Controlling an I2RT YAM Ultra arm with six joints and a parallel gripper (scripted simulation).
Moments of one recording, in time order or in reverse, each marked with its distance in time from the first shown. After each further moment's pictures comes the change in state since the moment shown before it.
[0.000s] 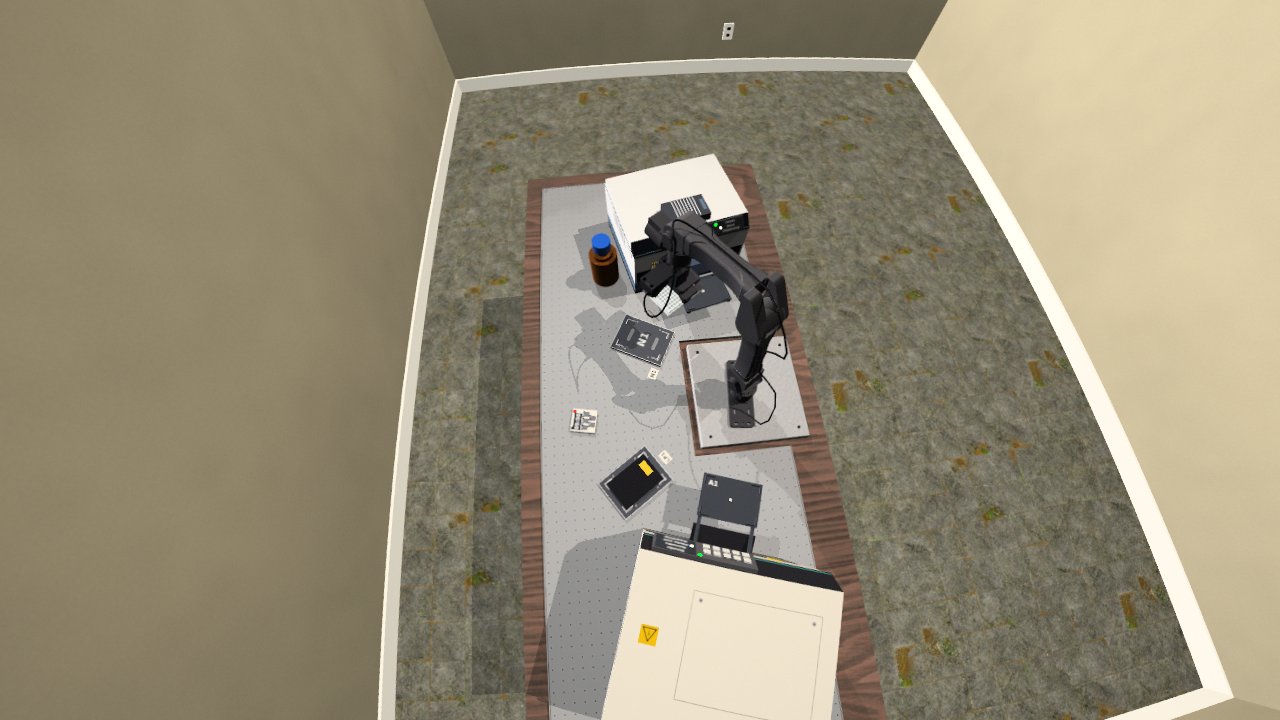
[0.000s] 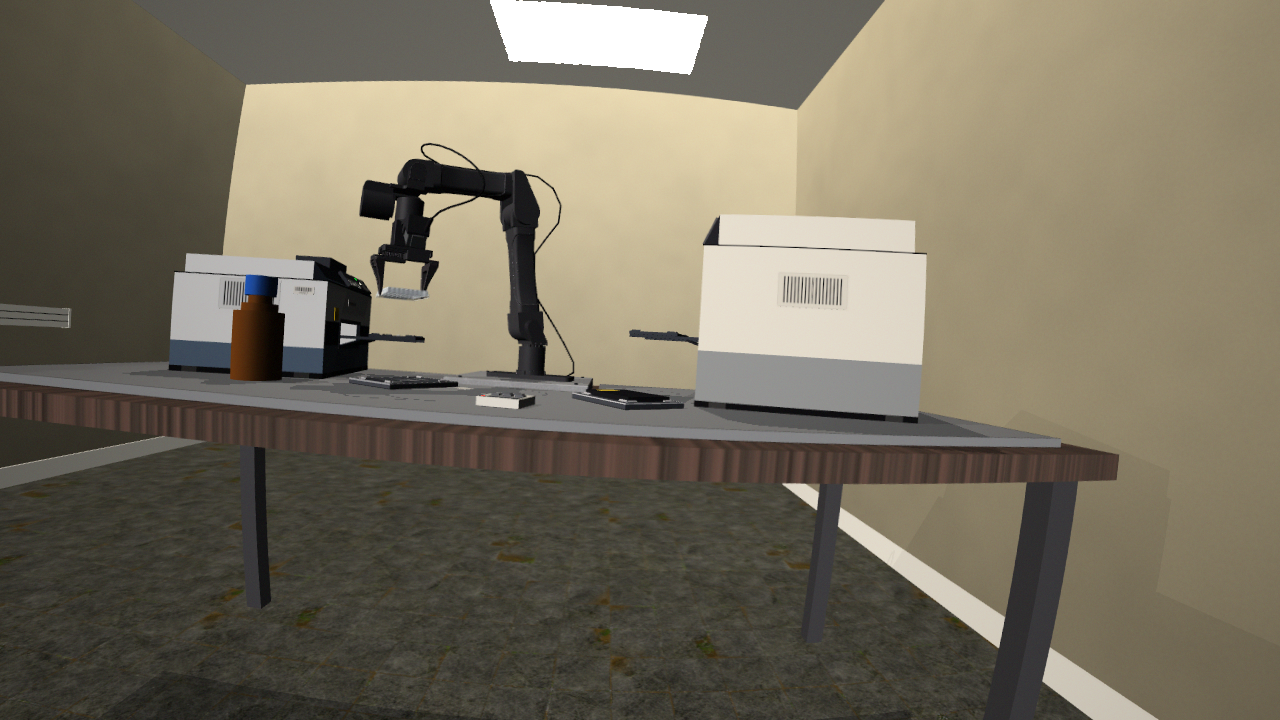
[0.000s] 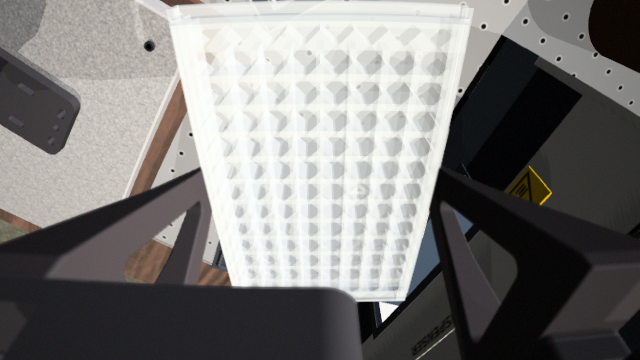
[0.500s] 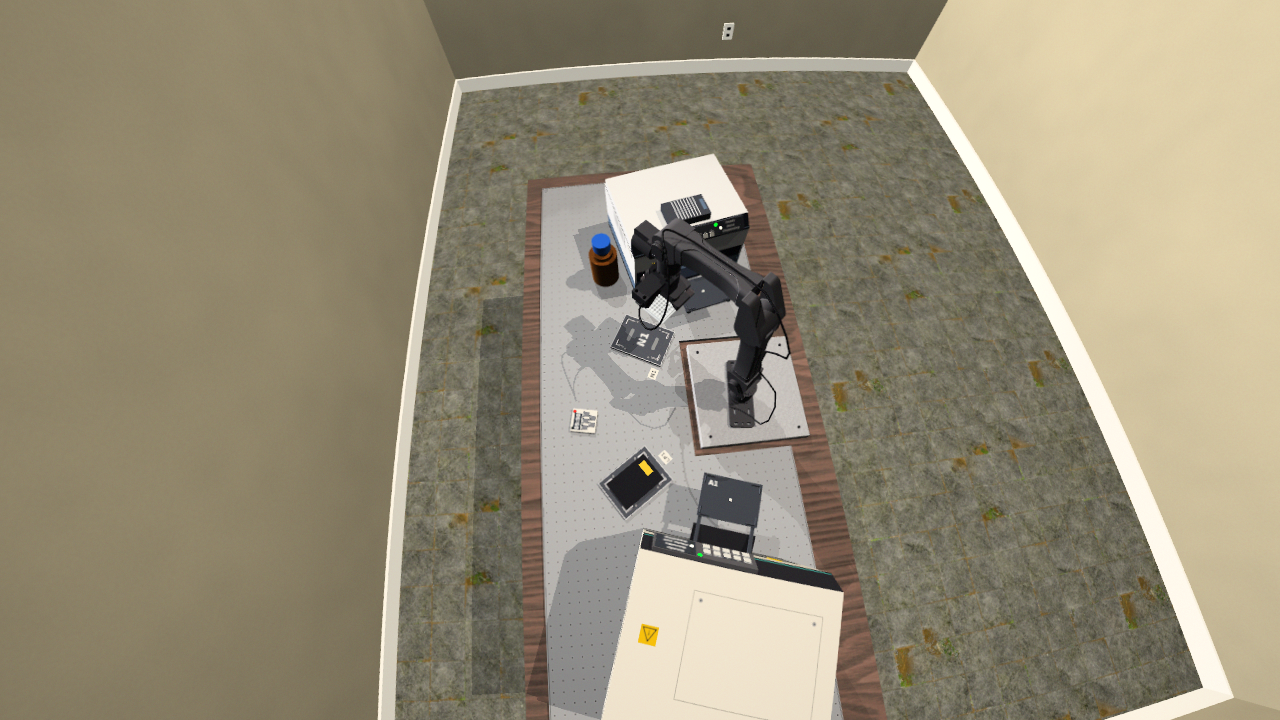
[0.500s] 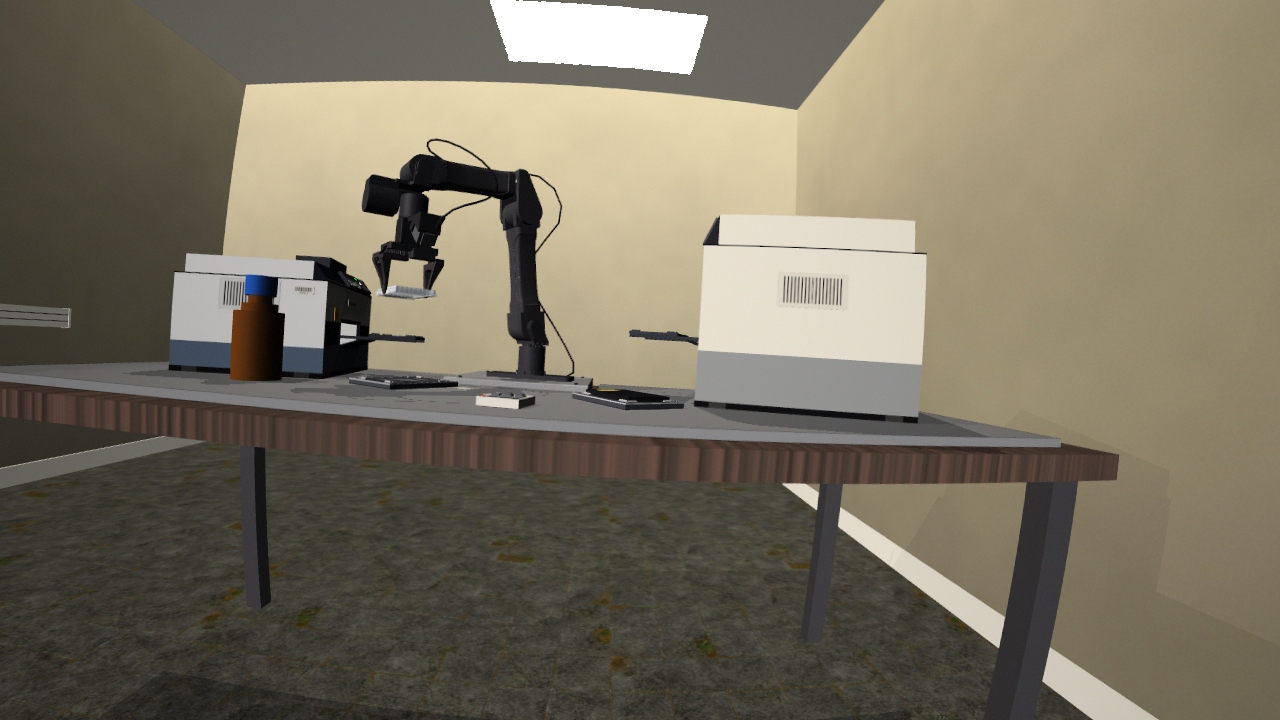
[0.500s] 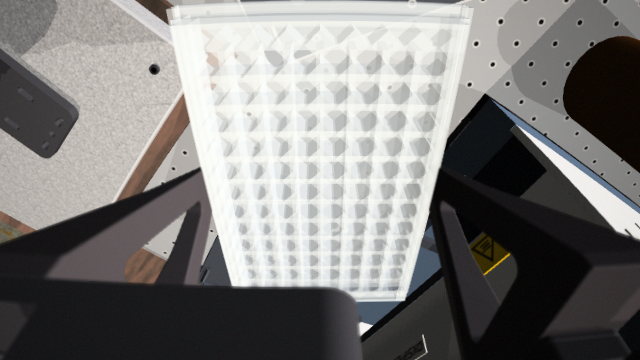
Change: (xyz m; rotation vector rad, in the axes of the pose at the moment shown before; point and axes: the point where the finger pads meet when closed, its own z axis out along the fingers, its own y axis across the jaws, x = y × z) arm -0.034 0.001 0.000 0.000 0.000 -0.115
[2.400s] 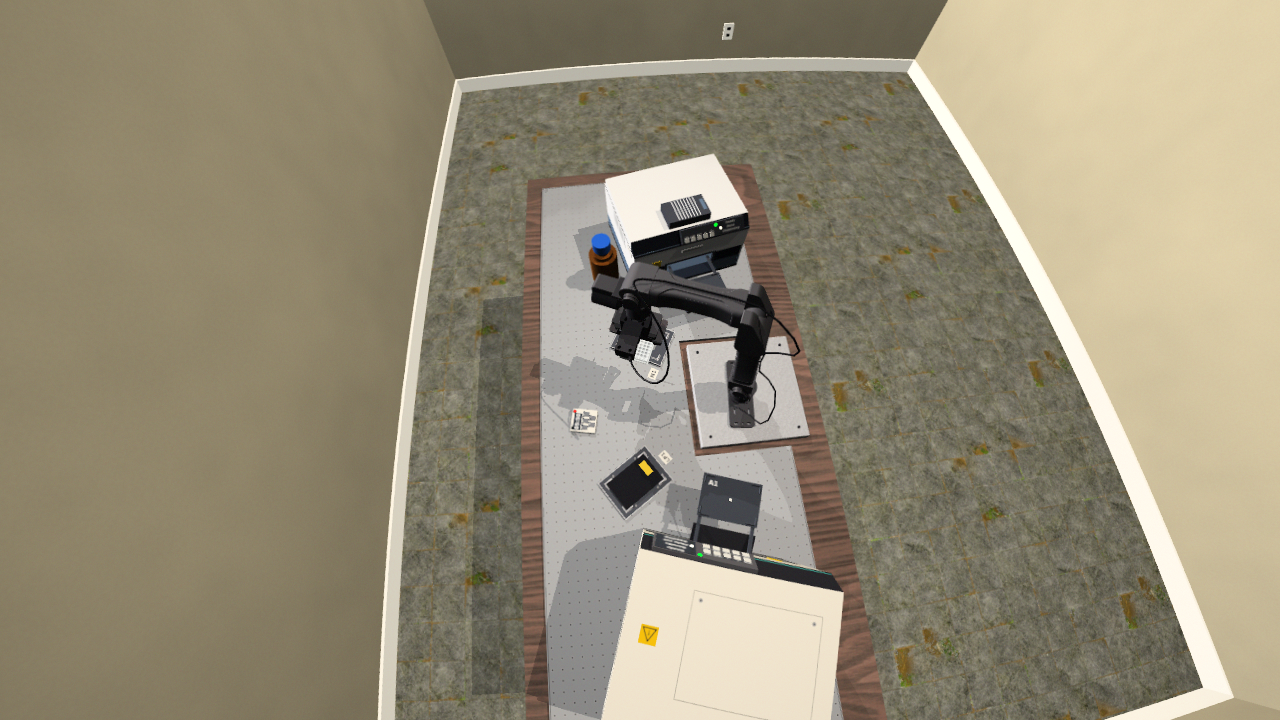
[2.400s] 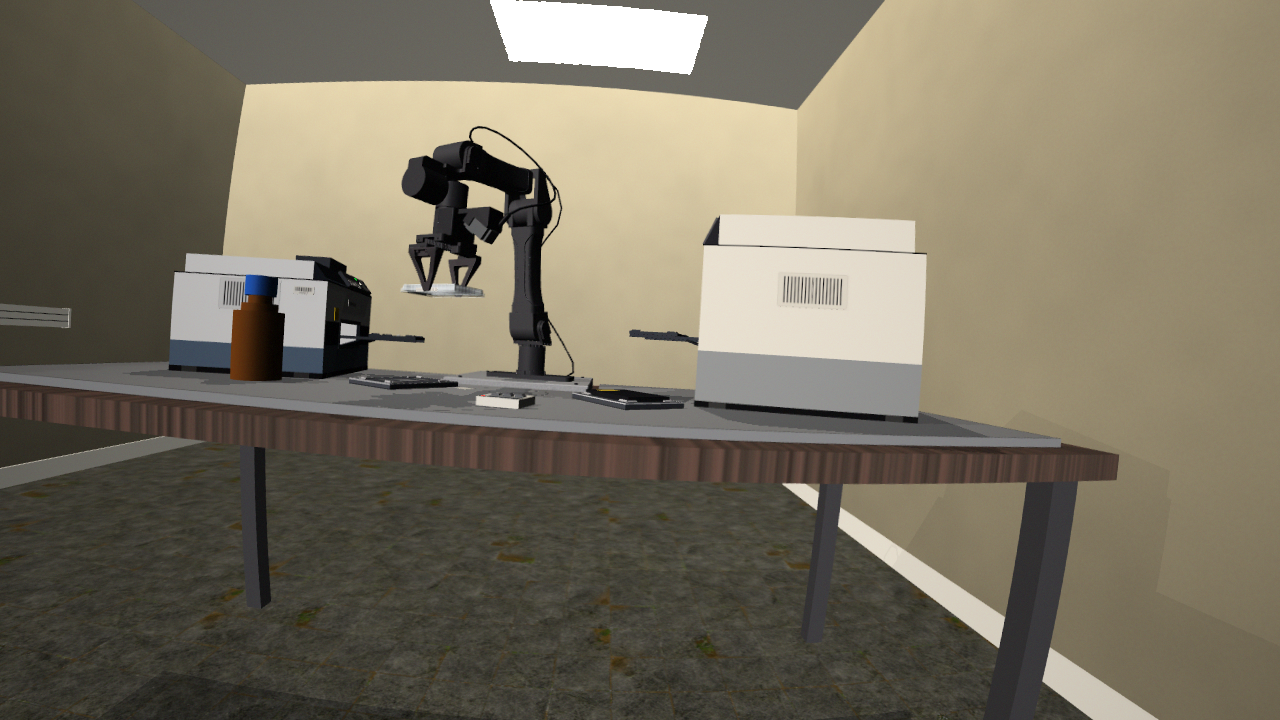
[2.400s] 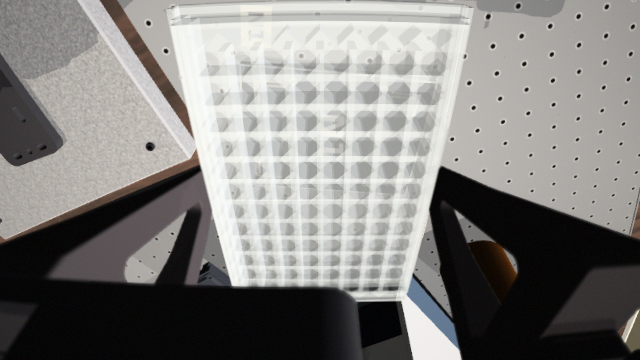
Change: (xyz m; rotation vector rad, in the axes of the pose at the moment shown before) arm -0.133 0.025 0.000 0.001 -0.001 -0.449
